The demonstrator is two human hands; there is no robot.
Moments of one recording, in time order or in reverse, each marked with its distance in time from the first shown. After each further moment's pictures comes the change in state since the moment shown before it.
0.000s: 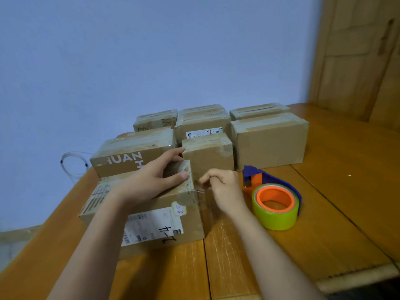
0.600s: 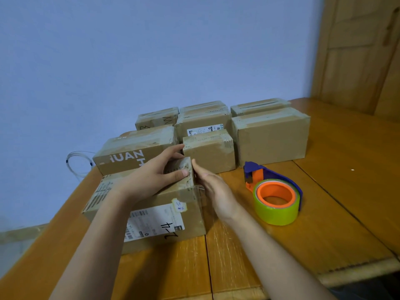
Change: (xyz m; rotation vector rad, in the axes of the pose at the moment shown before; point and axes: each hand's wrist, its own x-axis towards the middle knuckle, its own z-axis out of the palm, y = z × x) left_hand 0.001 0.004 0.002 -0.047 -0.021 -0.013; right_hand -0.017 -0.004 0.011 0.472 -0.330 0.141
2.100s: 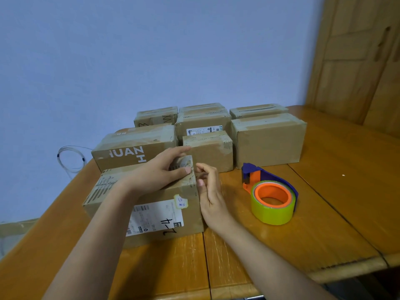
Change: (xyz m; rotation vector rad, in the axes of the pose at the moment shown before) left_hand 0.005 -0.006 0.001 0.075 -0.010 0.049; right_hand -0.003 0.031 0.014 -0.481 0.246 -0.382
